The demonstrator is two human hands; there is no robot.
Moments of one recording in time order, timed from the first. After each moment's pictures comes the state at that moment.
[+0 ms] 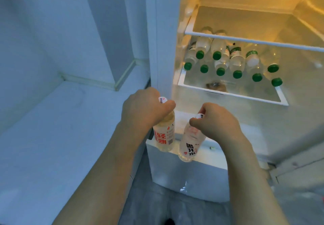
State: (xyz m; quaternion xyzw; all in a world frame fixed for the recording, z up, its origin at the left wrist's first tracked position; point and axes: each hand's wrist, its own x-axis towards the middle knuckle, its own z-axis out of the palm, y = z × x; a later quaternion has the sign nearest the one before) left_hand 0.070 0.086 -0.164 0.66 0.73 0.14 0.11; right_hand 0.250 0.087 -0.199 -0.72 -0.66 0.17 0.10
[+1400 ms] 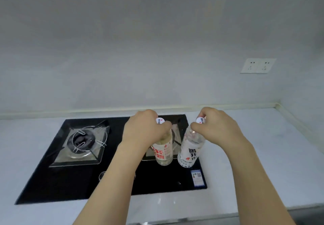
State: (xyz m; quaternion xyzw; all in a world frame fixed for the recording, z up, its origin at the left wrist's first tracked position) left_hand -0.302 -0.382 -0.157 0.14 0.96 0.24 -0.01; right_hand -0.238 -0.198 -0.143 -0.17 -0.96 0.20 0.07
